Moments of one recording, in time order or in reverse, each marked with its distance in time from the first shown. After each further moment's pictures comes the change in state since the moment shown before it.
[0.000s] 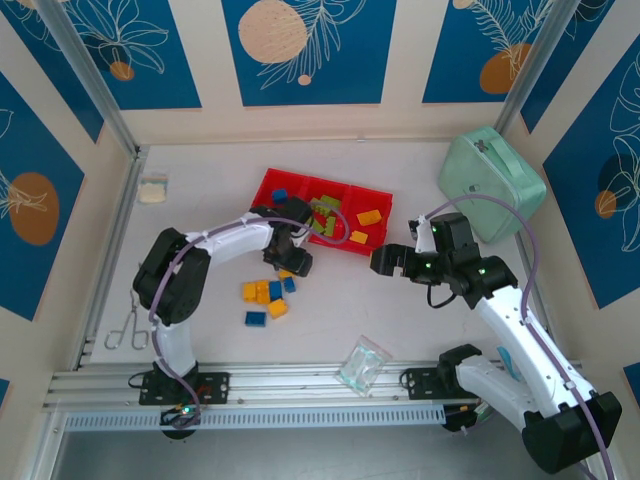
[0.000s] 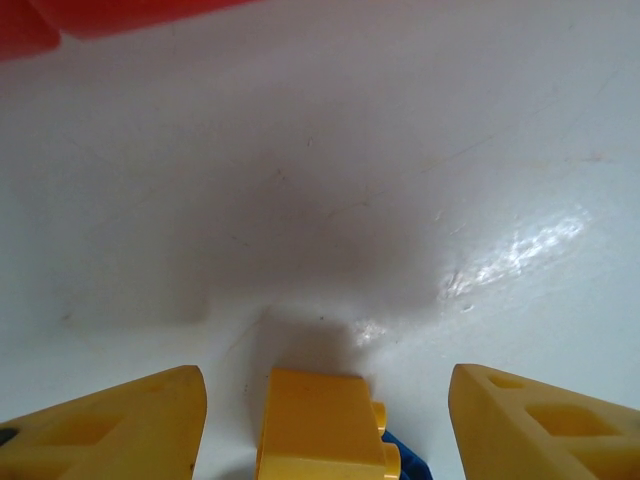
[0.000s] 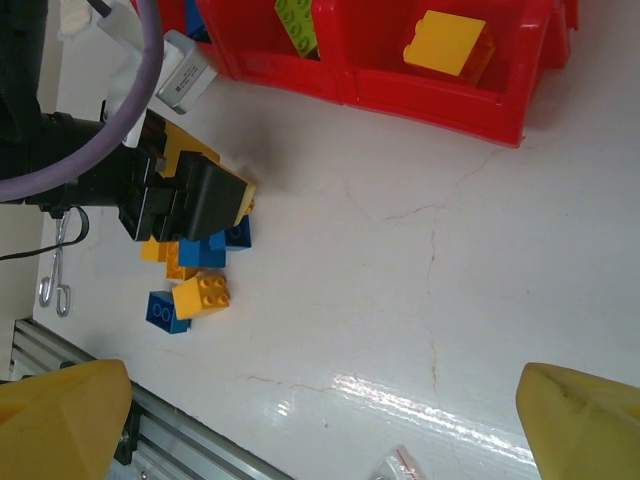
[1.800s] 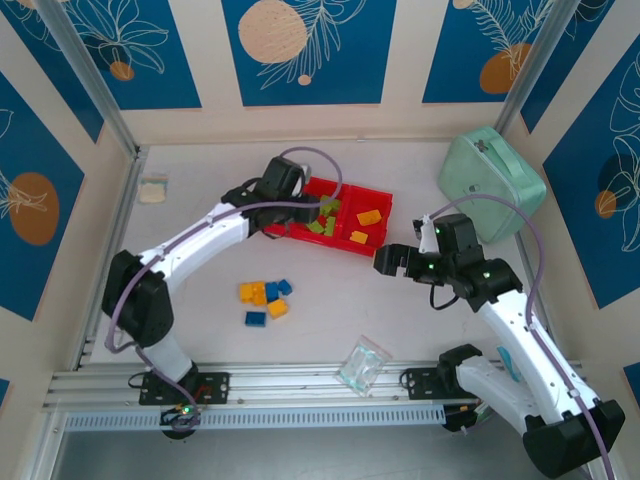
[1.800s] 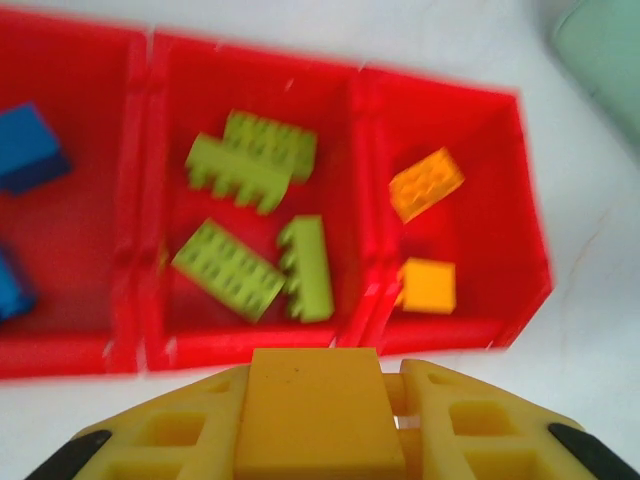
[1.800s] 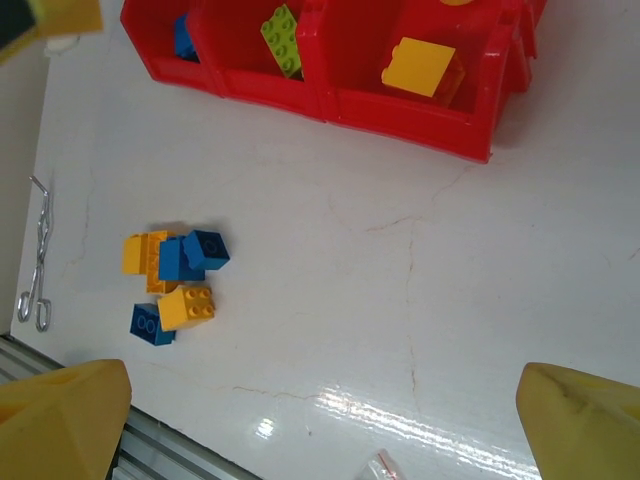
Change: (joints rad) left arm 0.002 -0.168 0.164 0.278 -0.003 -0.257; right arm 0.000 -0.040 0.014 -0.027 0.056 -0.010
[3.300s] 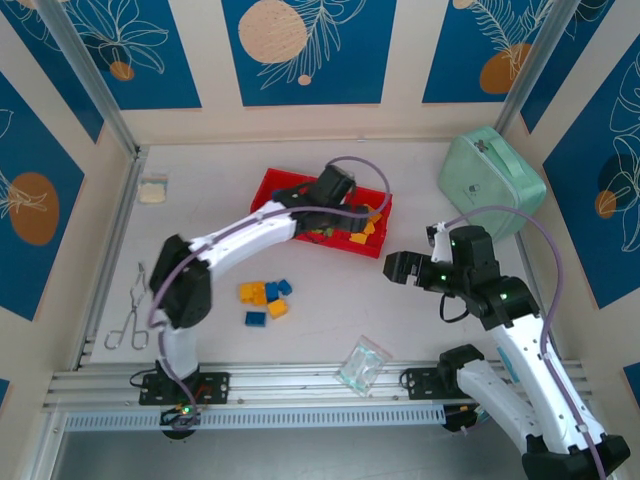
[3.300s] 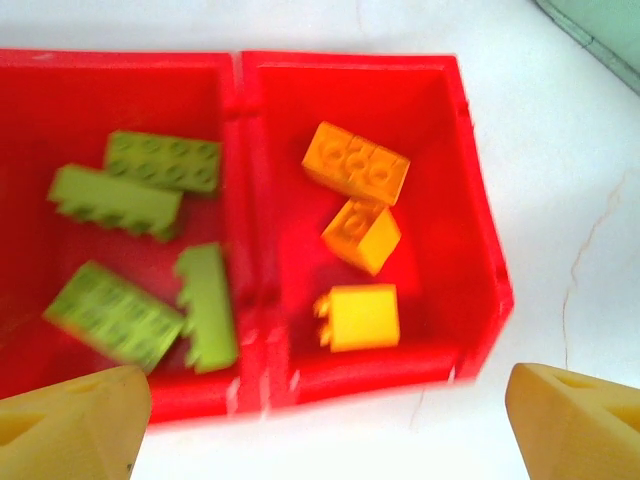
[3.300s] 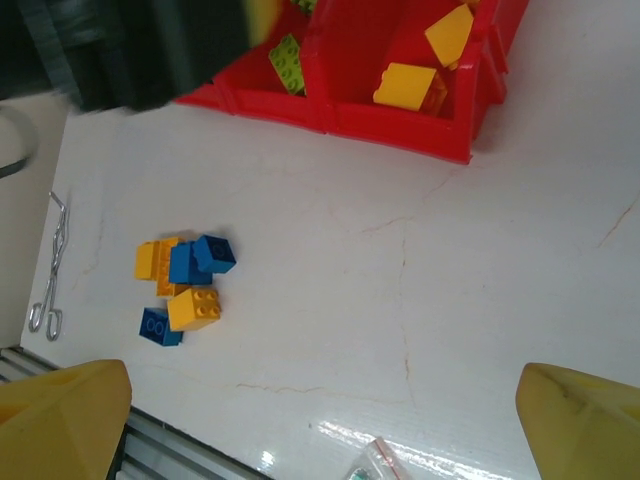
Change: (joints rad) left arm -0.175 0.133 0.144 -0.088 -0.182 0.019; right arm -0.036 -0.124 -0.016 -0.060 -0.009 -0.002
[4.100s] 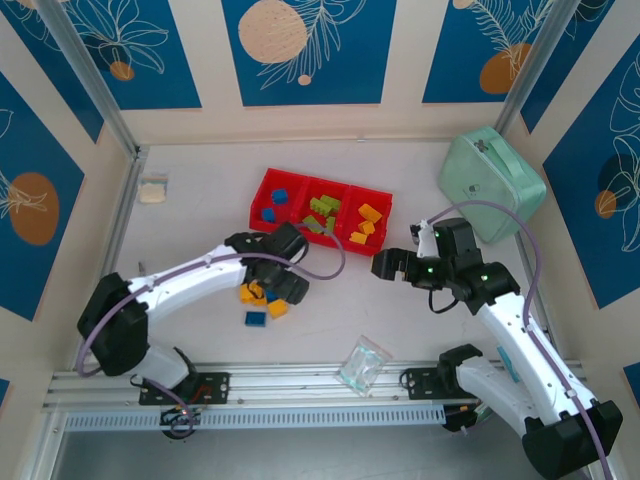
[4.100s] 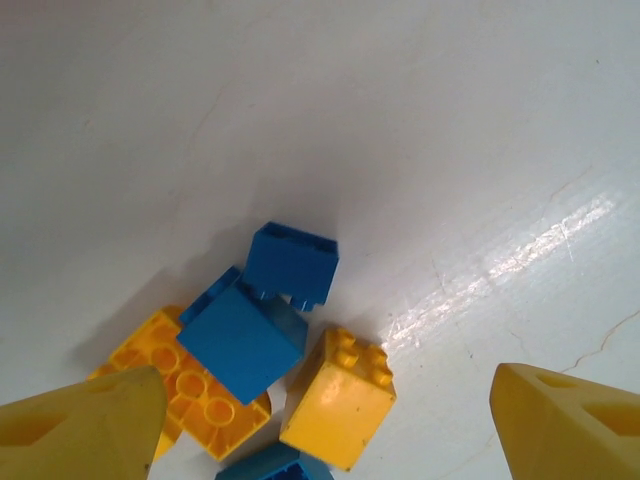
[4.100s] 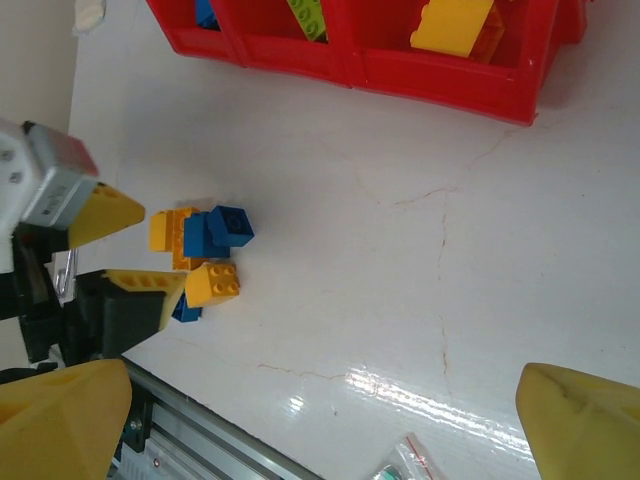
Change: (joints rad) left arm -0.005 -0.329 -0.514 -0.254 0.080 0.232; right arm 0.028 0.121 -0.035 0.089 -0.083 0.025
